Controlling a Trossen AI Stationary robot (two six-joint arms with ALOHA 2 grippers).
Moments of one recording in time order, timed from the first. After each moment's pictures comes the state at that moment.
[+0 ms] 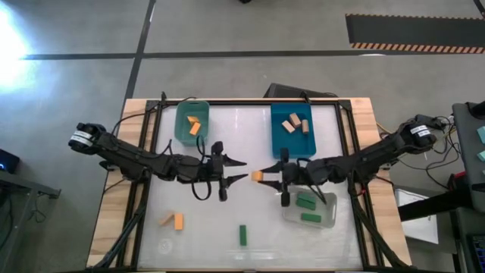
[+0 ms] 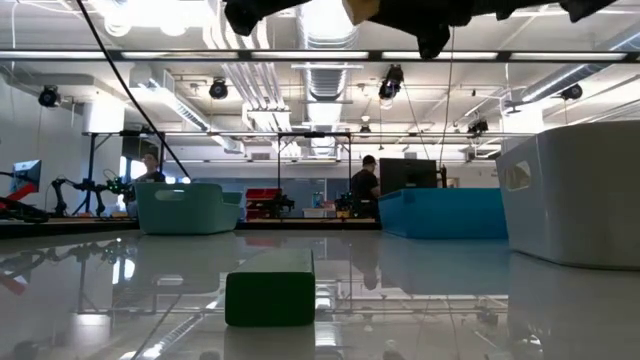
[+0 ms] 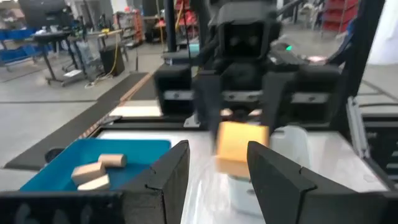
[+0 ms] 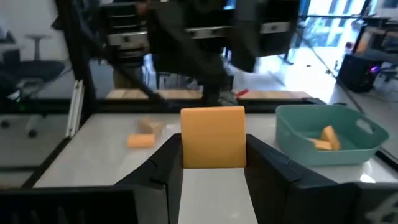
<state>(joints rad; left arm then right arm) -0.27 1.36 0.85 0.44 -0.40 0.01 0.29 1.35 0.70 0.55 0.30 0.02</state>
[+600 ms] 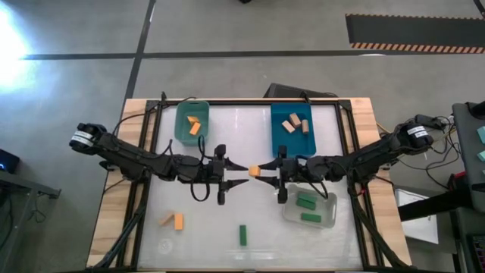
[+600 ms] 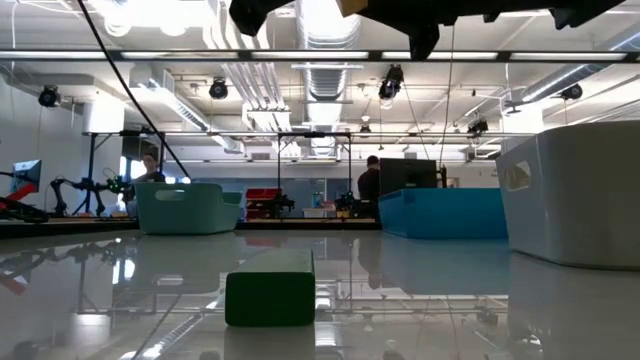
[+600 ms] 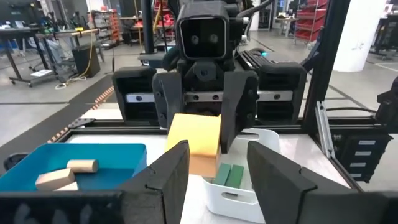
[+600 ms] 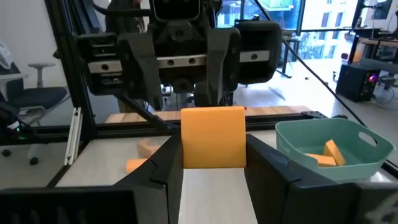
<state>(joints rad) -0.27 1.36 0.84 0.47 -0.30 -0.02 0.25 1.39 0.69 0.69 0.28 0.04</state>
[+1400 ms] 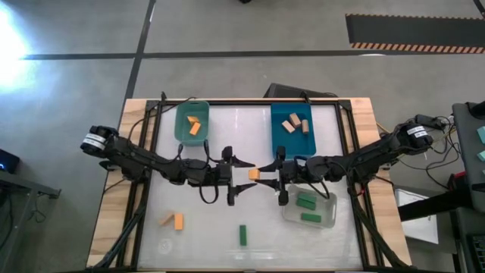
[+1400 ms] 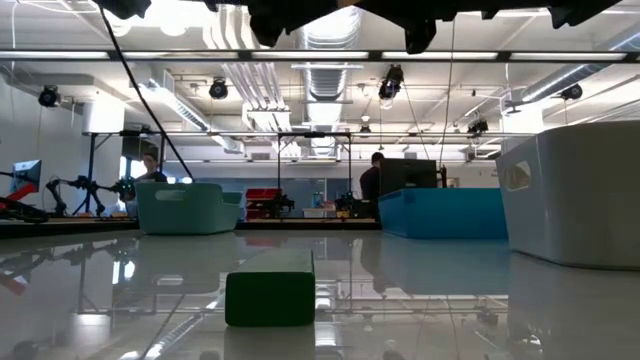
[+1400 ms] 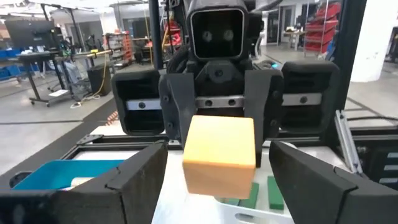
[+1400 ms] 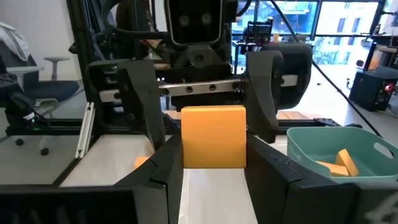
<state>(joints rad) -0.26 1.51 0.85 0.70 -0.33 0.05 0.25 1.40 0.70 0.69 0.23 0.00</state>
